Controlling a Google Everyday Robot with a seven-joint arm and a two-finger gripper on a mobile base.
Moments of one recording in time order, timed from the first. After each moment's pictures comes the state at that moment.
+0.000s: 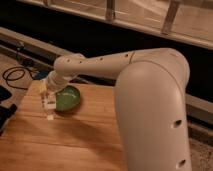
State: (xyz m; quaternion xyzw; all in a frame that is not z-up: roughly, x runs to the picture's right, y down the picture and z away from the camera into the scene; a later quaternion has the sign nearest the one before) arm -0.292 0.002 0.747 -0.38 -0.13 0.57 0.72
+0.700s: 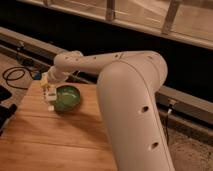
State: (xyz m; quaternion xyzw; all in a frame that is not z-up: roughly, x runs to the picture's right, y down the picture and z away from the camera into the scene) arm -0.310 -0.030 0.794 -0.34 -0.15 0.58 0.73
